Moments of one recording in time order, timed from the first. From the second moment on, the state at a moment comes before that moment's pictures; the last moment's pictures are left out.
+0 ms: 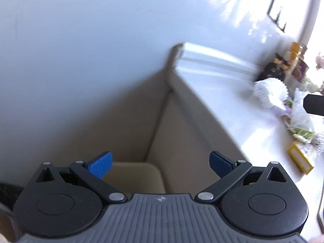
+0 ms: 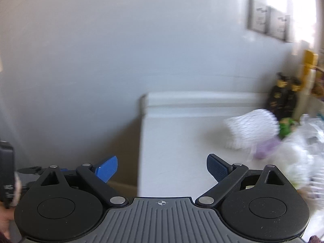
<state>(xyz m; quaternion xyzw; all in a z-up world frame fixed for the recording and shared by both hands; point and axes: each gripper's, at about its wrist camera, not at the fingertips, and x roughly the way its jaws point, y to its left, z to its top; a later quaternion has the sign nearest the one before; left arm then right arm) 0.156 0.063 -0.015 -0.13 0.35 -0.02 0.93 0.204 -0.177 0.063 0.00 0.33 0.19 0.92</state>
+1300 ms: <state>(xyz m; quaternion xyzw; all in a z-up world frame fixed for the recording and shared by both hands) 0.358 -0.092 -0.003 -0.10 0.30 -0.30 0.90 0.226 -0.315 -0.003 0.03 0.23 0.07 0.97</state>
